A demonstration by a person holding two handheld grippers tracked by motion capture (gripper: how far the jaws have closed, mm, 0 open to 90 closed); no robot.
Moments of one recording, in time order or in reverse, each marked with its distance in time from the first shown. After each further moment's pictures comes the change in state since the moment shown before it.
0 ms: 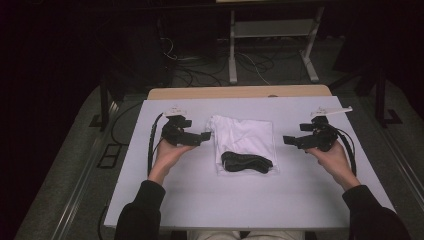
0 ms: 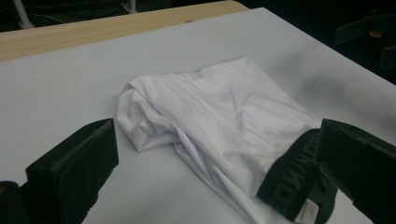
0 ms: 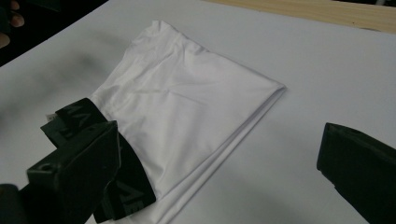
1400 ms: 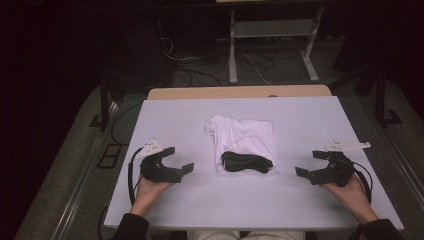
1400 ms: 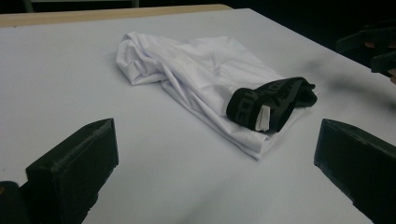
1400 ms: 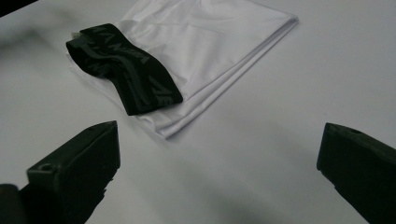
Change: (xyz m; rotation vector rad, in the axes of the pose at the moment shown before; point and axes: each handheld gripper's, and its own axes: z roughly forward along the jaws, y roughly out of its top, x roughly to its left) left arm -0.024 -0.083 -0.067 -0.099 0.011 0.000; right arm 0.029 -0.076 -0.040 0.012 -0.037 -0.053
